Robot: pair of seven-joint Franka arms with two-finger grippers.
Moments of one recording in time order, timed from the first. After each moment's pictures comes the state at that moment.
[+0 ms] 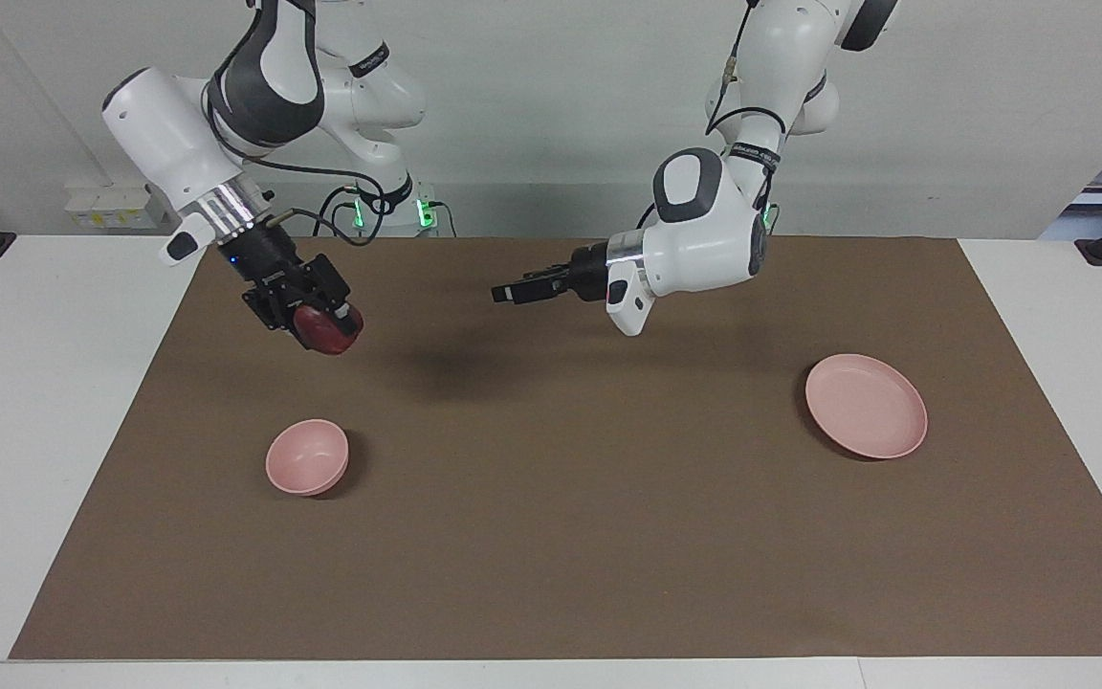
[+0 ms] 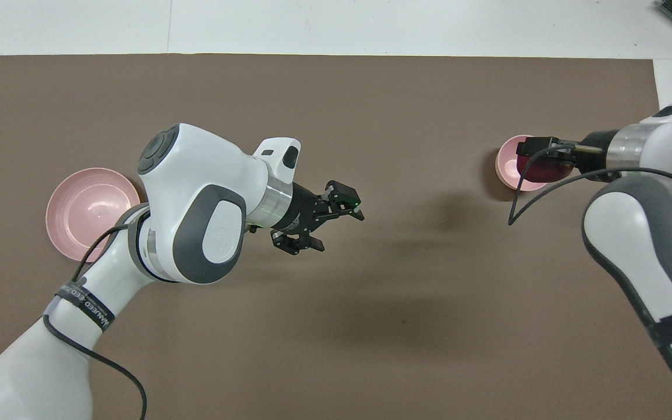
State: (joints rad) left arm -0.14 0.29 -0.43 -1.79 -0.64 2.10 -0.65; right arm -0.03 0.11 0.03 -1.94 0.27 2.35 0.01
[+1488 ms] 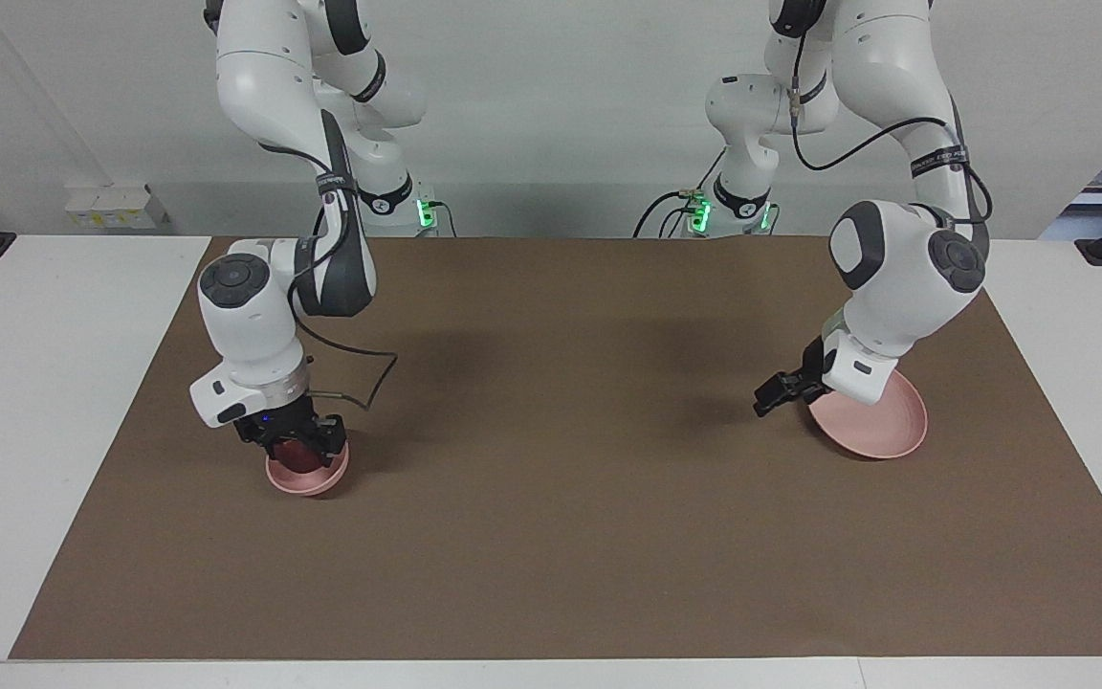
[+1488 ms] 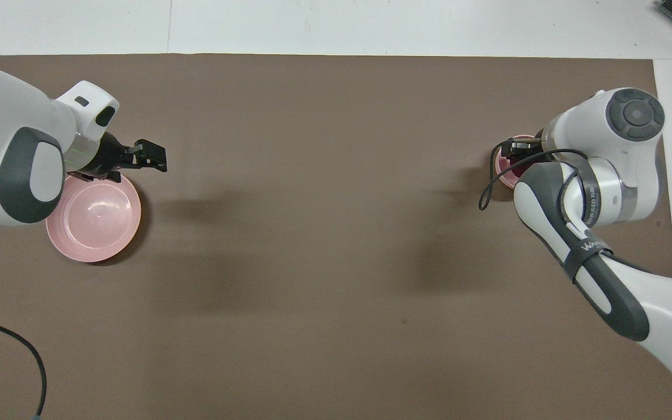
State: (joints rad) left arm -0.12 0.29 0.05 -1.73 -0.17 2.02 -0.08; right arm -0.01 0.43 0.03 -1.76 -0.18 2.31 0.23
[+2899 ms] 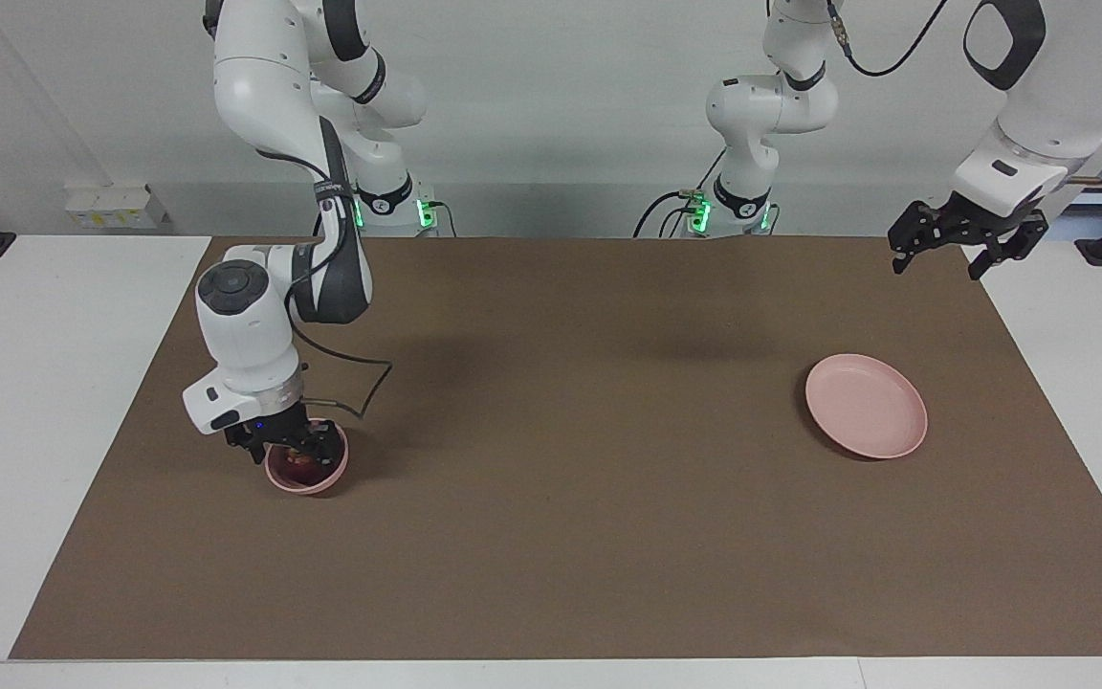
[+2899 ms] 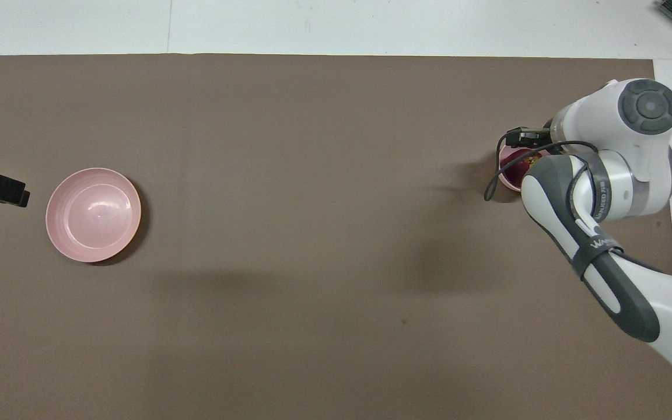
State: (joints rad) left arm -0.04 0.00 0.02 -1.54 0.04 1.52 0.19; right arm -0.02 0.39 0.03 -1.71 -0.17 2.29 0.25
